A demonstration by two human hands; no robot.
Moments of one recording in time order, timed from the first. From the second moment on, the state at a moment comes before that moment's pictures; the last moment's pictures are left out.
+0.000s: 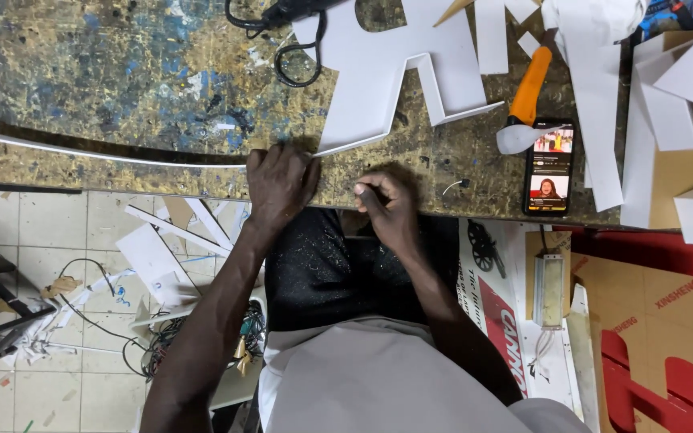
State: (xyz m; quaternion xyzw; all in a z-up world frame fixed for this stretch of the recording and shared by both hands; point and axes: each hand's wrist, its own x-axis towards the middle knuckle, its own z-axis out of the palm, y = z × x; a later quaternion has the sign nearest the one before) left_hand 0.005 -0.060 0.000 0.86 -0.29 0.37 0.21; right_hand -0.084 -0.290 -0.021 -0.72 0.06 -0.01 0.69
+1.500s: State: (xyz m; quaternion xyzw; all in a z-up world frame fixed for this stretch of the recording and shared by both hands) left_hand -0.001 -0.063 -0.039 0.95 -0.24 0.17 0.07; right_hand 0.158 -0.323 0.181 -0.80 -0.22 -0.11 0.55
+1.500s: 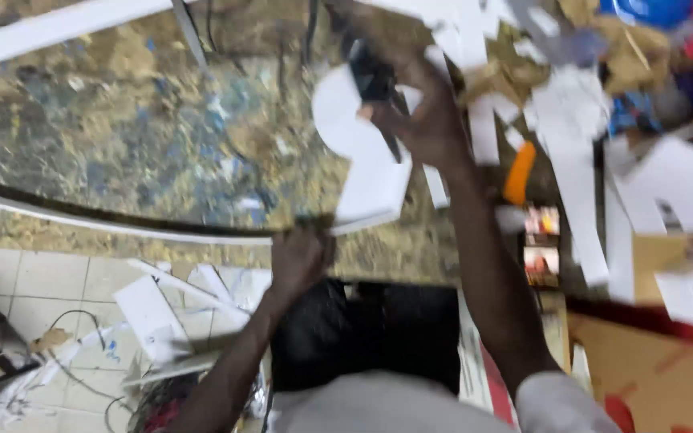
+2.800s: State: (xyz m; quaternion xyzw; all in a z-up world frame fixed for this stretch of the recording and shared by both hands) left_hand 0.002 -0.068 -0.005 0.86 -0.26 0.38 0.21; right_hand 0.049 -0.320 0.149 -0.67 -0.22 -0.01 0.71
